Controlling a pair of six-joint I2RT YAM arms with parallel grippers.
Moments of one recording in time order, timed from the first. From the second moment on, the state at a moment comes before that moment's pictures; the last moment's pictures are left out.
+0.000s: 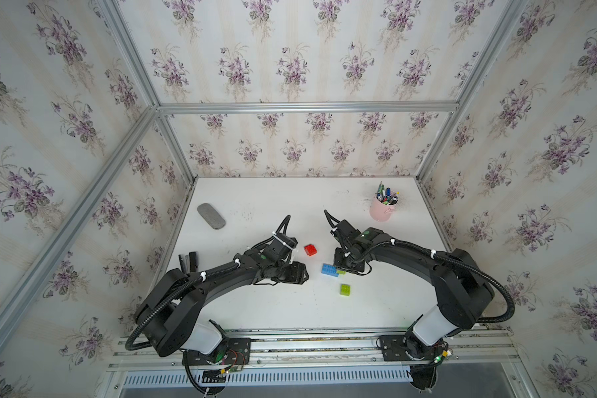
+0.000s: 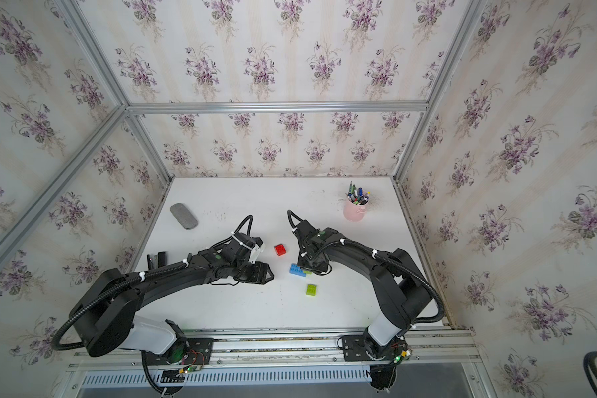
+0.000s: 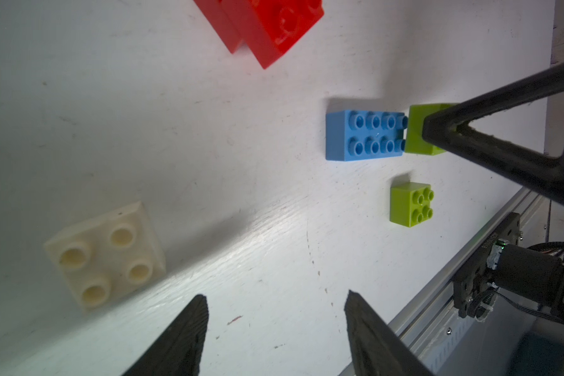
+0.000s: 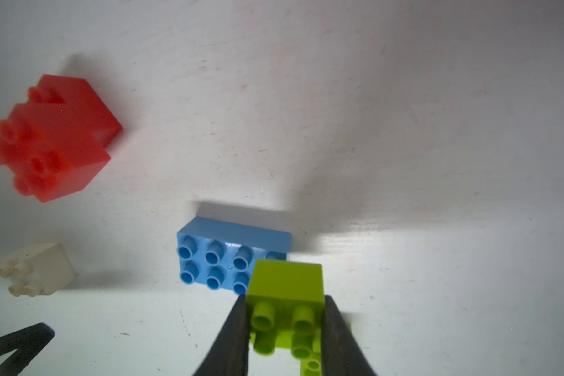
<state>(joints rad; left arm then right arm) -0.70 1.46 0.78 -0.38 0.29 -0.54 0.69 1.62 1.03 -0.78 -0.02 0.85</state>
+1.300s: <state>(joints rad) -0.70 1.48 0.77 -0.36 0.29 -0.54 0.69 1.75 1.11 -0.82 -0.02 0.82</state>
